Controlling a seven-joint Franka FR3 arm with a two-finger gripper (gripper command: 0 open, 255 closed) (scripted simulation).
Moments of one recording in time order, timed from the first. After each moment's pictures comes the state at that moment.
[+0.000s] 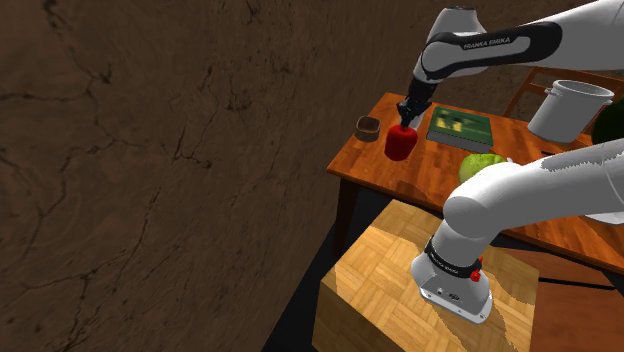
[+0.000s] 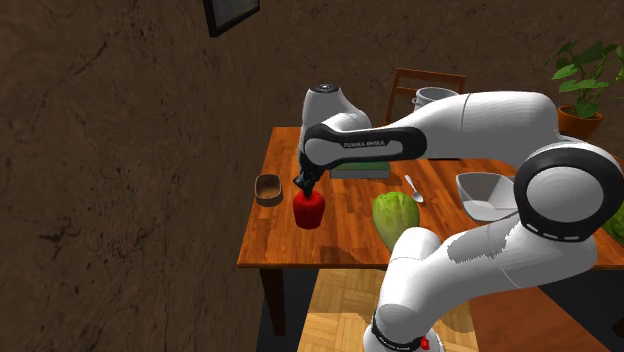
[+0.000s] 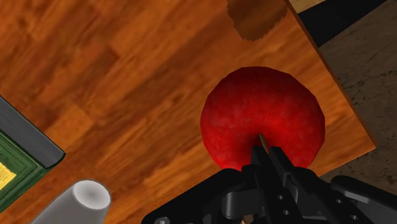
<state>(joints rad) -0.22 -0.71 -0.43 -2.60 -0.30 2.08 0.01</state>
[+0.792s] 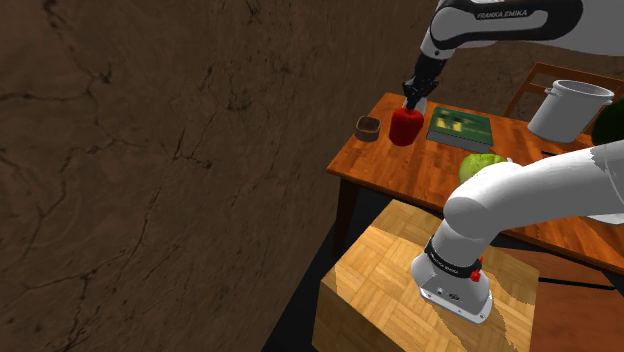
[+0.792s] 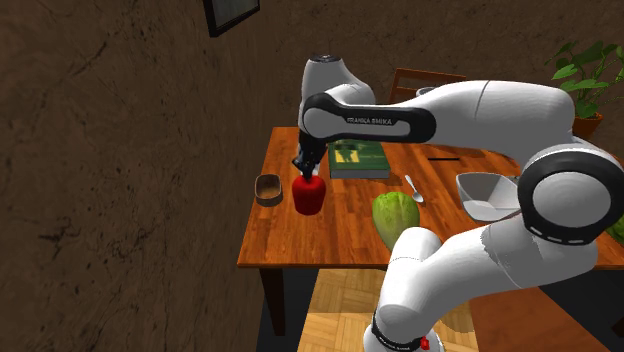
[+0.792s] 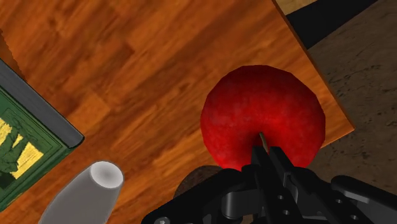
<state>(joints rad) -0.20 -0.73 -0.39 -2.44 -0.26 1.92 0.00</state>
